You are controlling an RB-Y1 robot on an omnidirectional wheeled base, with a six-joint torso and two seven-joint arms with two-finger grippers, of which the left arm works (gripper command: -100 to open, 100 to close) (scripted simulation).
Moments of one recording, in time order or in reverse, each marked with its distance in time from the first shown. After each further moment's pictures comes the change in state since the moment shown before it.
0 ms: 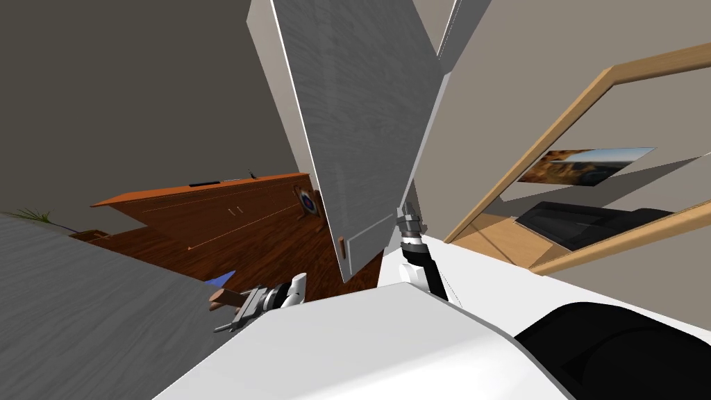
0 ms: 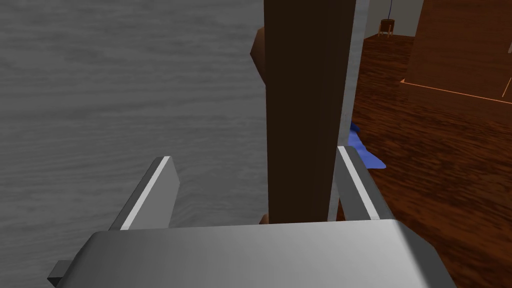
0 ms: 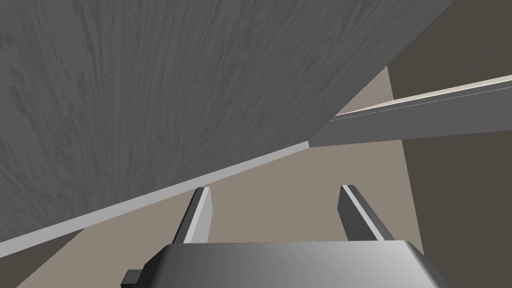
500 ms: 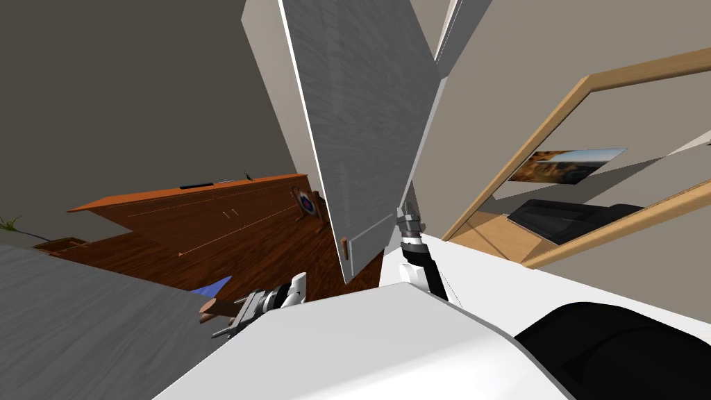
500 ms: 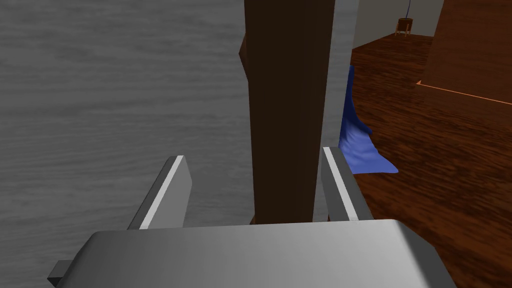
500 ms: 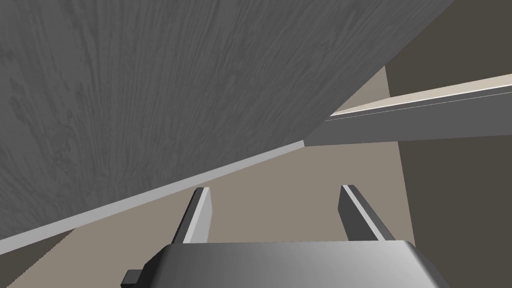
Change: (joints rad) arm -0.014 -0.005 0.031 0.013 0.034 -0.043 -0.006
